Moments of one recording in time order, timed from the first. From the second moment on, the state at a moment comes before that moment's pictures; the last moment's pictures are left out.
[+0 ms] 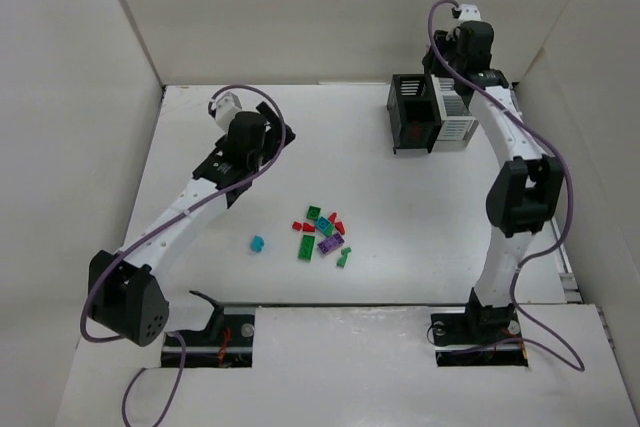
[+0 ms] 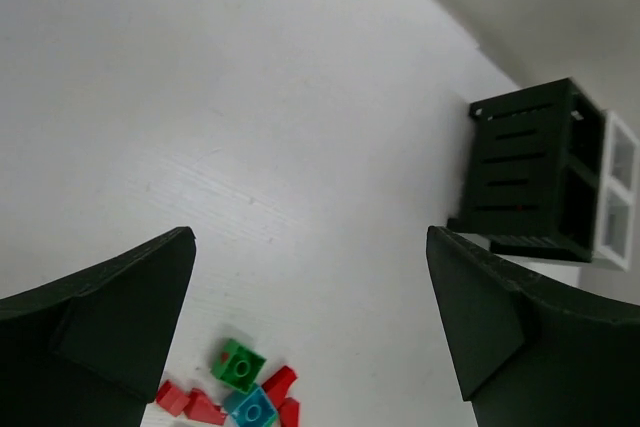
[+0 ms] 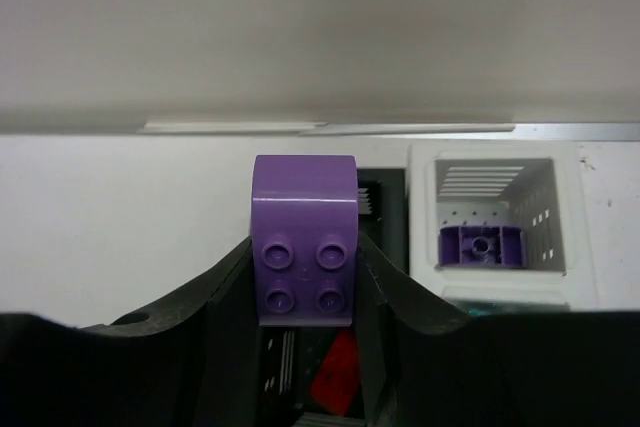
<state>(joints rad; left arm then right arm) -0.46 1.28 1.07 -0.26 -0.36 -0.92 0.10 1.95 1.88 -0.24 -0.08 0.15</state>
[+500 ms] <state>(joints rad) -0.45 1.42 1.10 -0.35 -0.31 -0.89 0.01 2.29 2.17 -0.29 0.15 0.20</state>
